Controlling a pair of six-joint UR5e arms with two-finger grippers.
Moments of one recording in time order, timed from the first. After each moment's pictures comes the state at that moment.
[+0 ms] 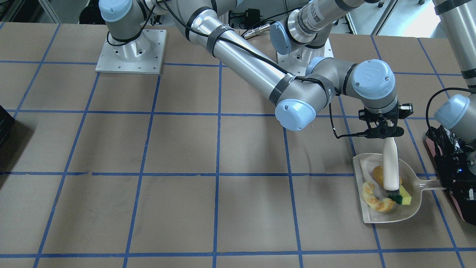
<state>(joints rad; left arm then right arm) -1.00 -2.13 -1.51 -0.96 1.83 2.22 2.38 -0.53 0.59 -1.98 -1.01 1.07</state>
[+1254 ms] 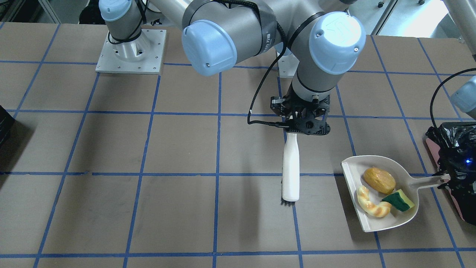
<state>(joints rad) -0.95 -2.05 -1.50 -1.14 1.59 2.09 2.16 -0.88 0.77 -1.30 -1.40 0.68</state>
